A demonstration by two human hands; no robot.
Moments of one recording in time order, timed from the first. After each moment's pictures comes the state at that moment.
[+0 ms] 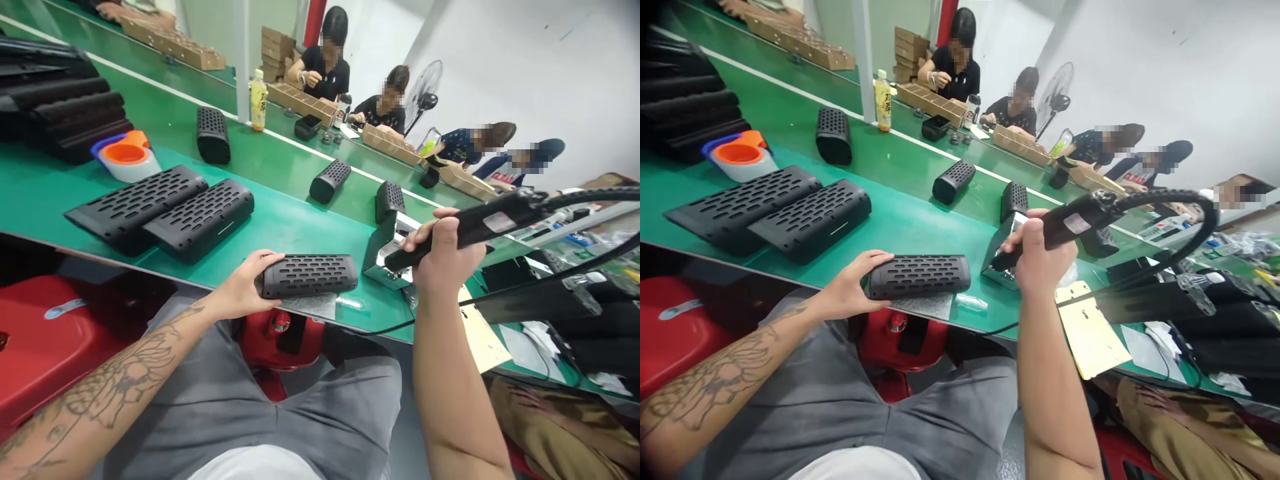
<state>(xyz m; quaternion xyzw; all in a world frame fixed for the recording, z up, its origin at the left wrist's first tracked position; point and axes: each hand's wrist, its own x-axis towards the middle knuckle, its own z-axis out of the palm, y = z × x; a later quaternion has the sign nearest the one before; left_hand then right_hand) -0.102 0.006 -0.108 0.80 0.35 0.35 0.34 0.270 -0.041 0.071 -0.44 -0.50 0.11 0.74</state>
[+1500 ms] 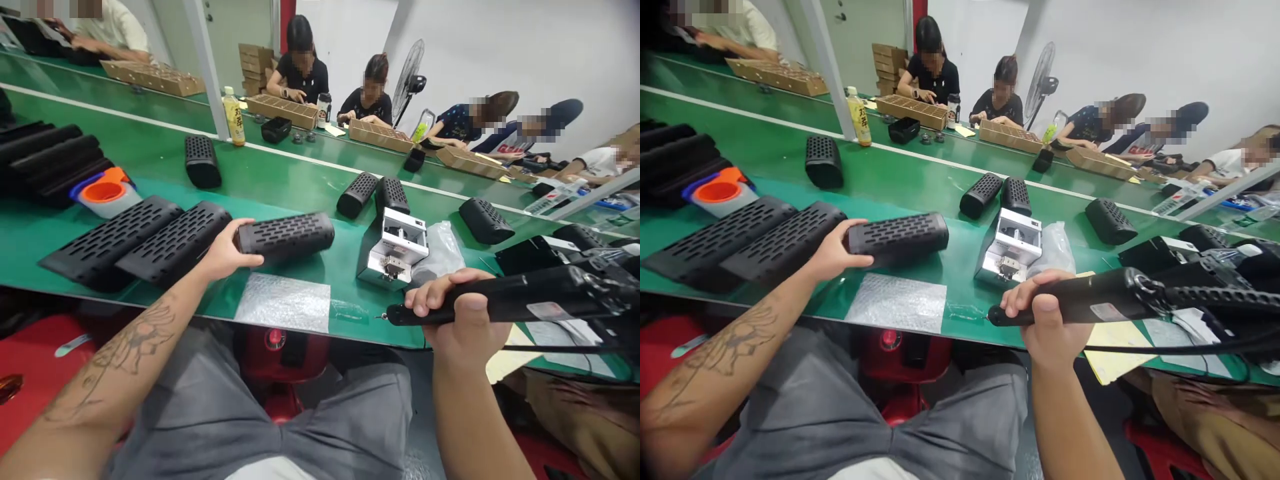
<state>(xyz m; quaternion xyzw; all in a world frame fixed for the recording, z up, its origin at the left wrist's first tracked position) -0.081 0.123 -0.069 0.71 0.47 0.38 0.37 0.294 -0.131 0.050 -0.40 -0.49 0.18 0.75</state>
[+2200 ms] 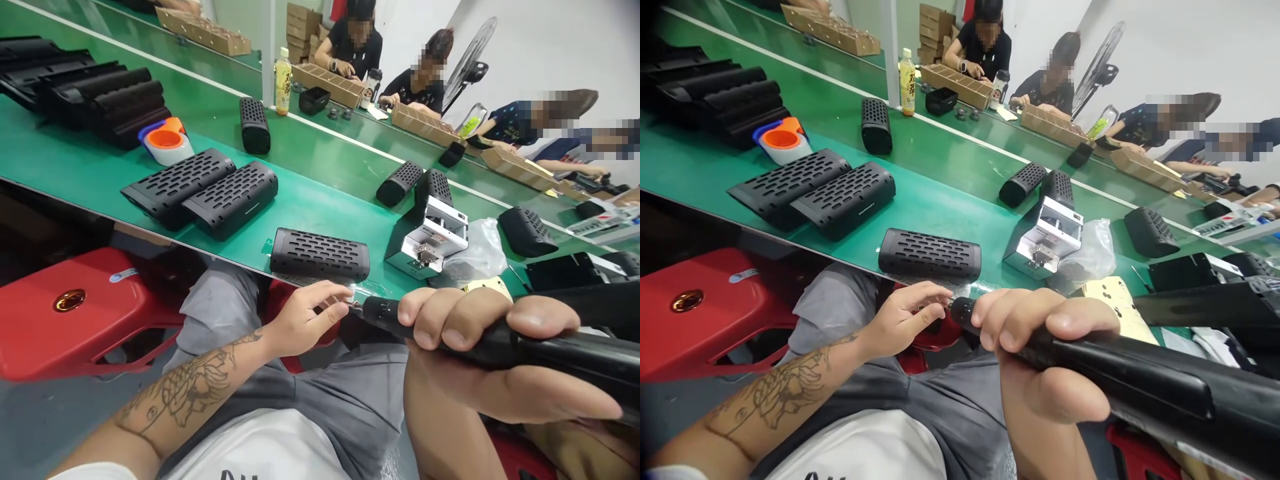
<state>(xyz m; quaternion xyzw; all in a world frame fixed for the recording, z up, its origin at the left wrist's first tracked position) -0.024 -0.121 -0.051 0.66 0.26 0.44 0.55 0.176 -0.173 0.069 -0.32 -0.58 0.21 0.72</state>
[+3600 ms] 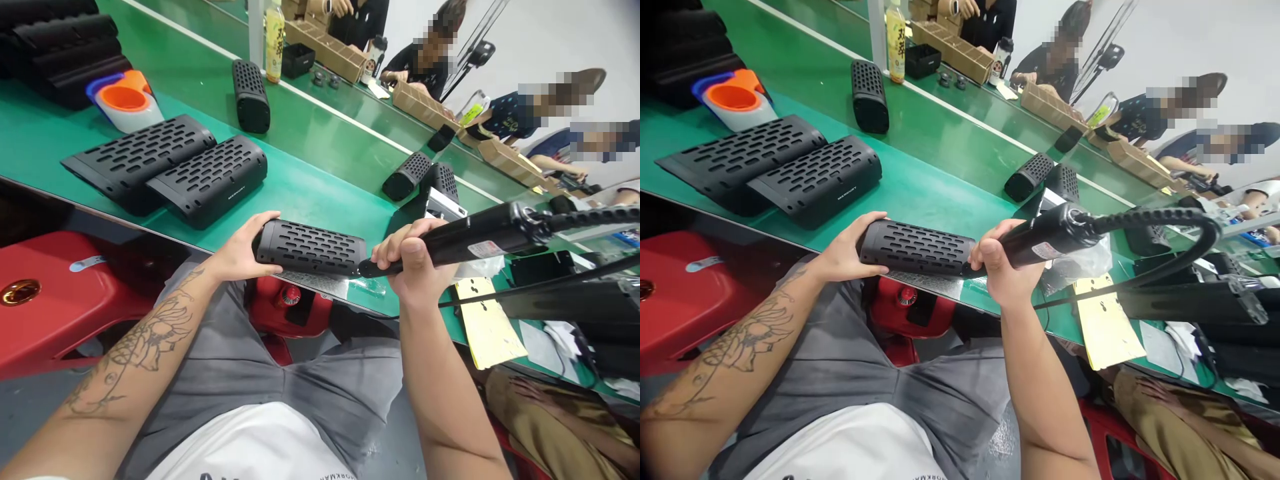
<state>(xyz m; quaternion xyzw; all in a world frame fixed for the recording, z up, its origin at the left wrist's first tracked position) -0.126 0.015 -0.115 0.79 0.38 0.35 0.32 0.209 -0.066 0.024 -0.34 -0.58 0.28 0.69</state>
